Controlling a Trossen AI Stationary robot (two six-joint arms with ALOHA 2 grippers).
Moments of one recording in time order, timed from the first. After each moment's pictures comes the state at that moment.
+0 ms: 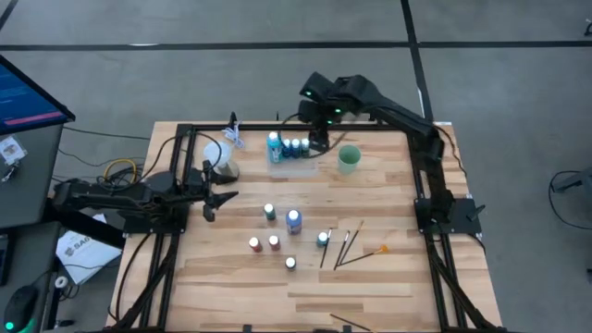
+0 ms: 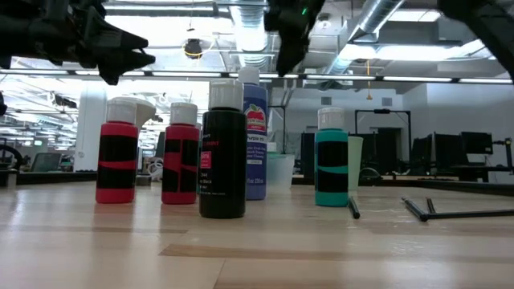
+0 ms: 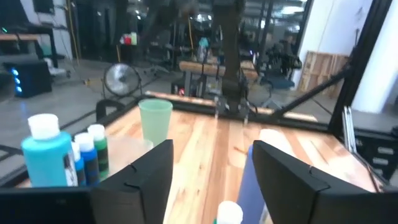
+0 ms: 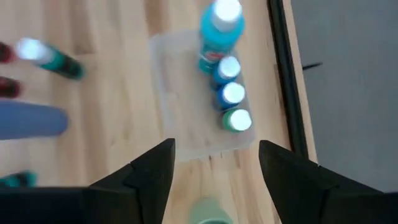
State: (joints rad) left arm 0.00 0.35 0.13 0.22 -0.18 -0.10; right arm -0.42 2.04 2.31 -1.38 -0.06 -0.31
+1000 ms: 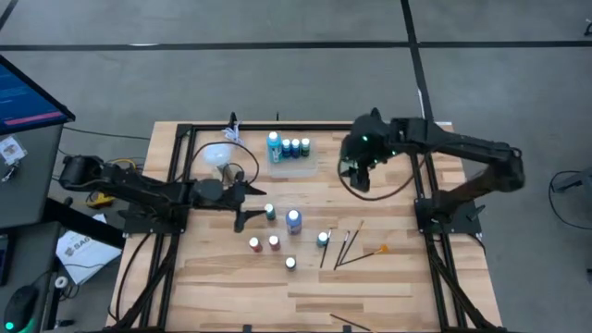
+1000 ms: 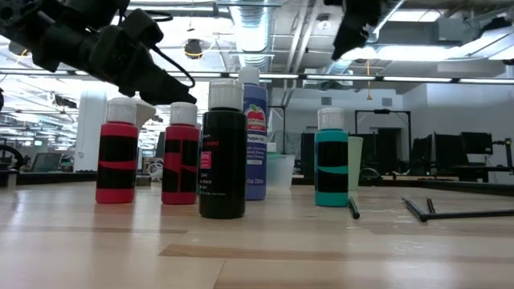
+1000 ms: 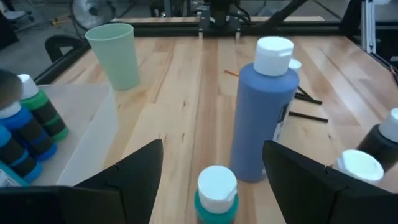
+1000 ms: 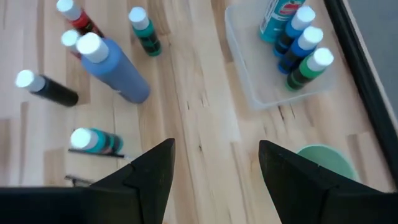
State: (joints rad) left arm -0.05 1.08 0.31 0.44 -0.15 0.00; right arm -0.23 1.35 1.39 -0.99 -0.06 -0.02
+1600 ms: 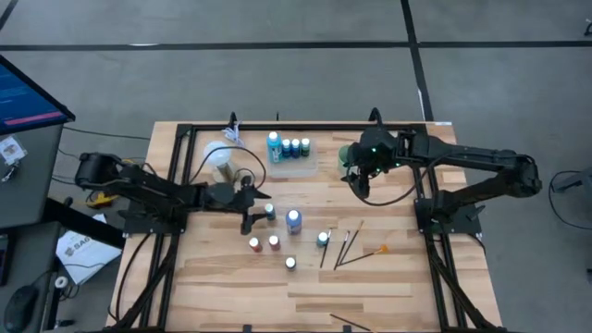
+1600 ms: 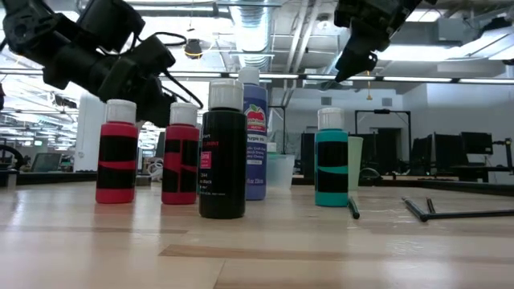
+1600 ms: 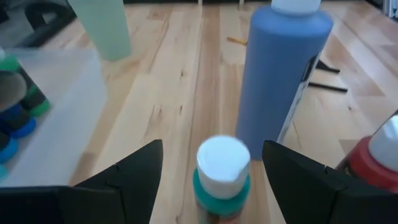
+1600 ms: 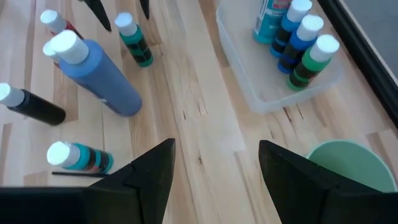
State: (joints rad) left arm -0.04 1.31 0.31 0.57 -0.14 0.00; right arm -0.24 1.21 1.07 -0.69 -0.06 0.04
